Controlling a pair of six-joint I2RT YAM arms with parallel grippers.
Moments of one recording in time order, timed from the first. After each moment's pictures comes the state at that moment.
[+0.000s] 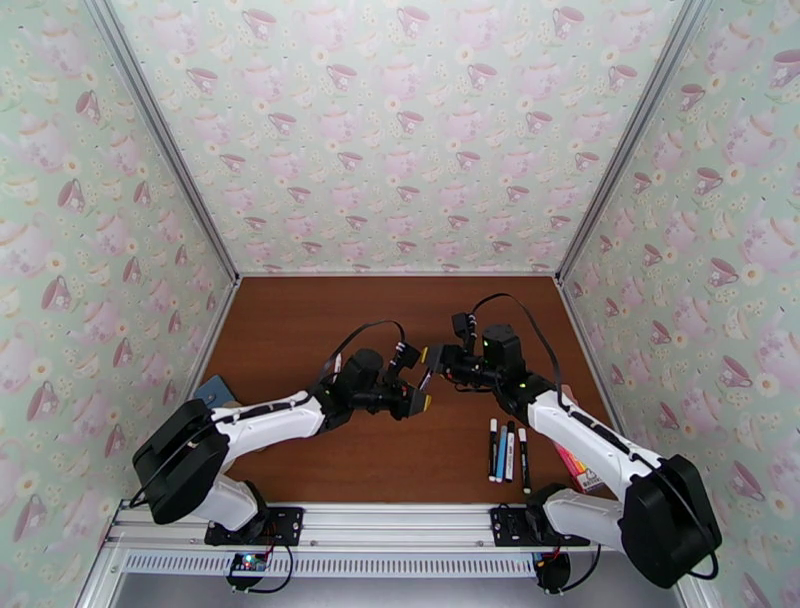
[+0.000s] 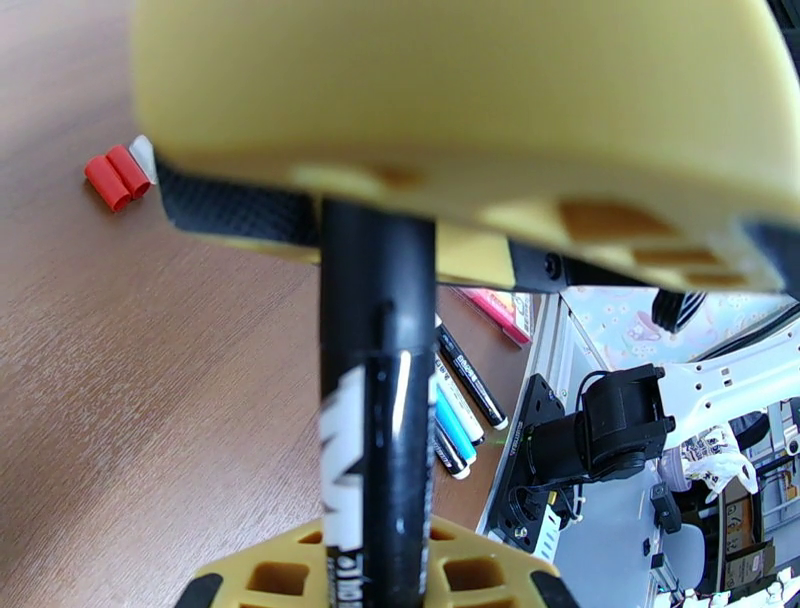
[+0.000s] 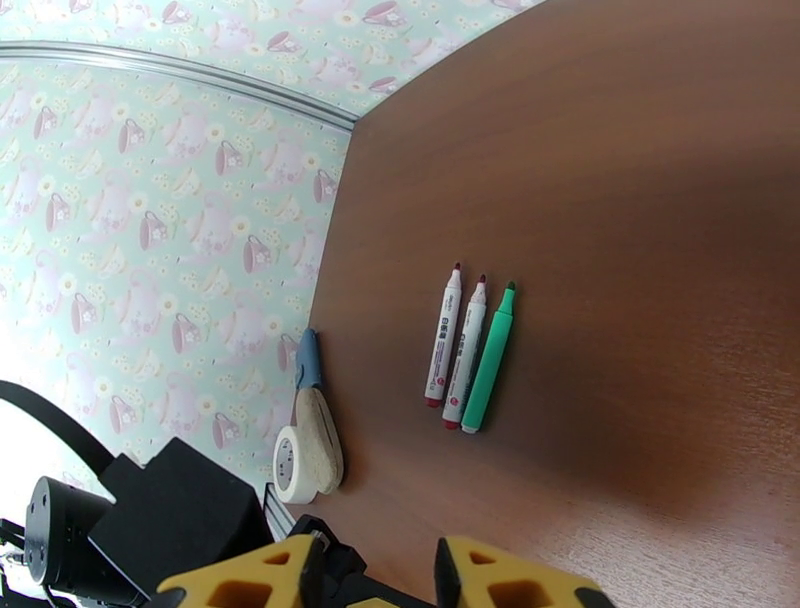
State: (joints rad) left arm -0.84 1.52 0.81 0.22 0.49 -0.51; right arm 0.46 1.22 0.73 0.04 -0.57 0.85
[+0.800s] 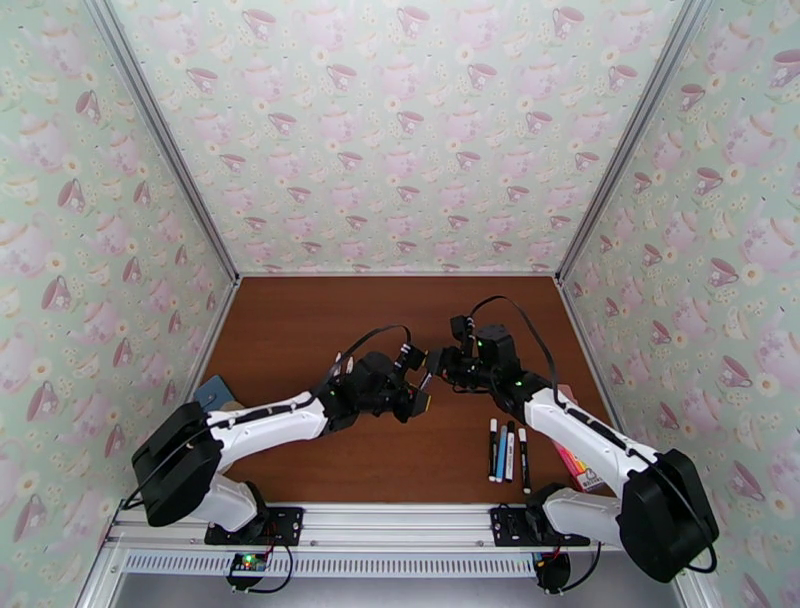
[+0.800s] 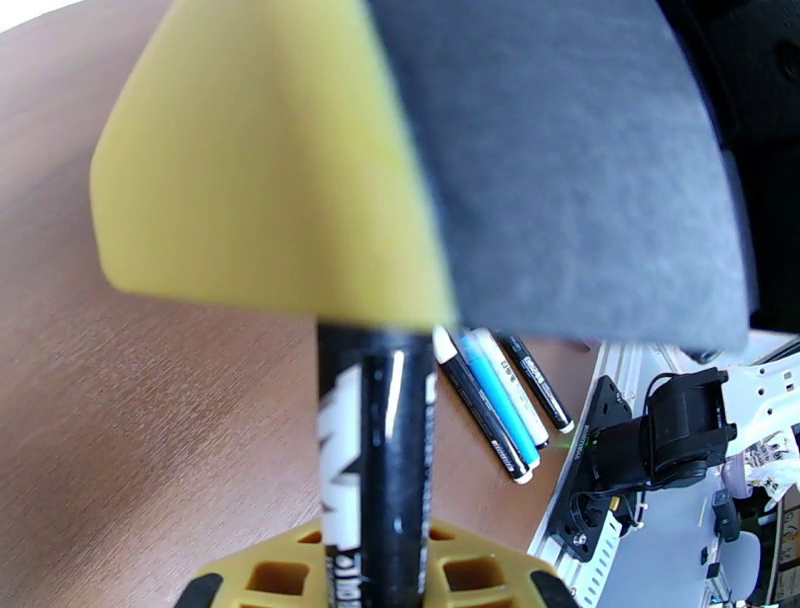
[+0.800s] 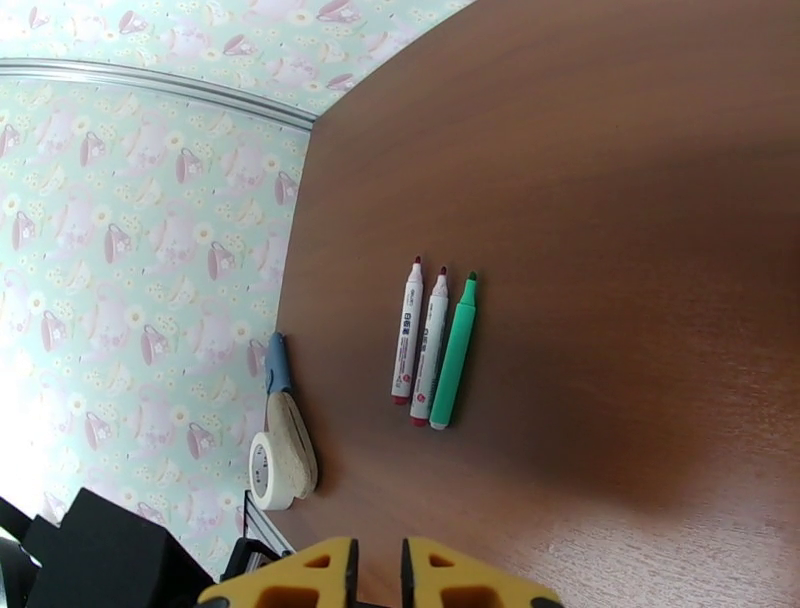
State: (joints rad) left arm -0.89 1.50 0.85 0.09 0.30 -0.44; right arm 0.48 1.24 0.76 -0.02 -0.51 0.85
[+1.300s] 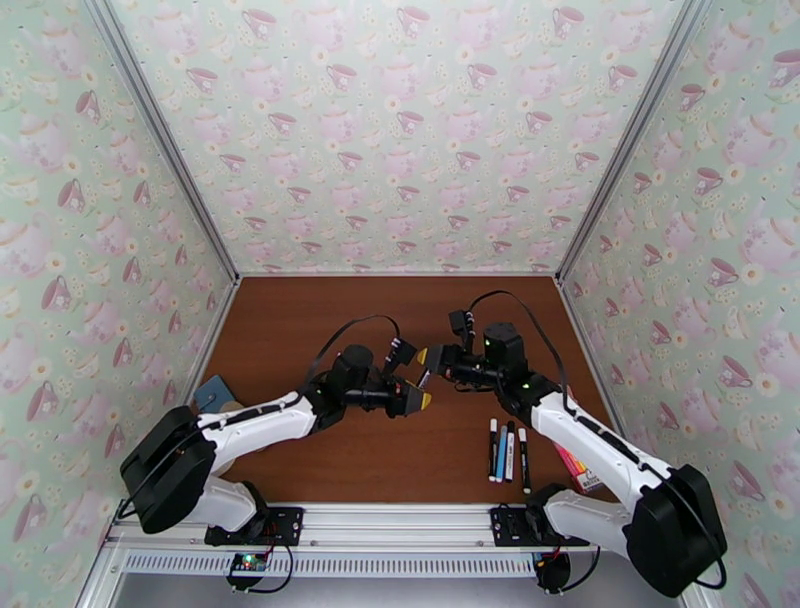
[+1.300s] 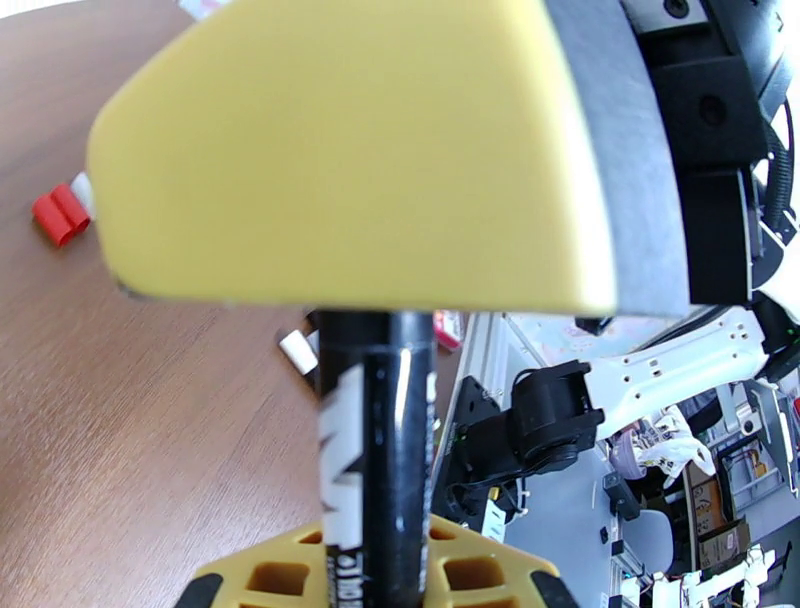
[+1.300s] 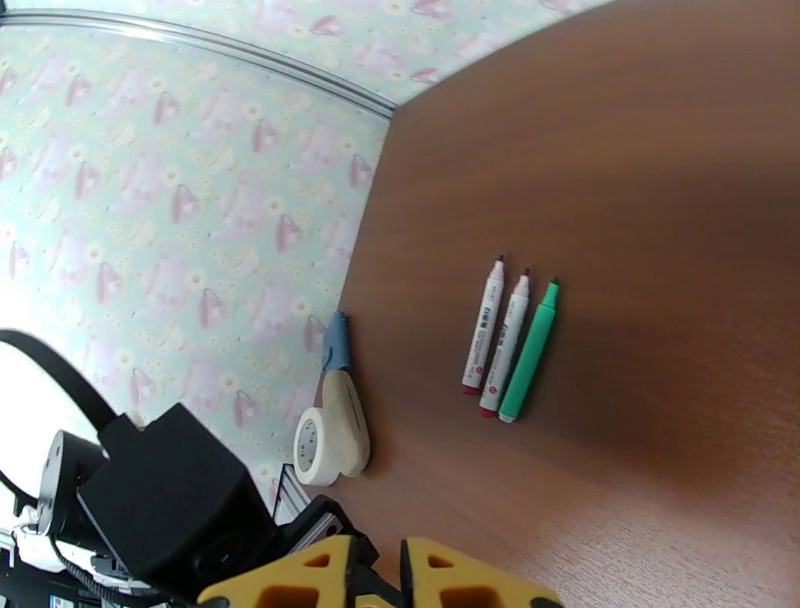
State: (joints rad) left arm -0.81 1.46 0.78 0.27 0.61 -0.54; right arm 0.46 1.17 0.76 0.01 -0.61 0.83
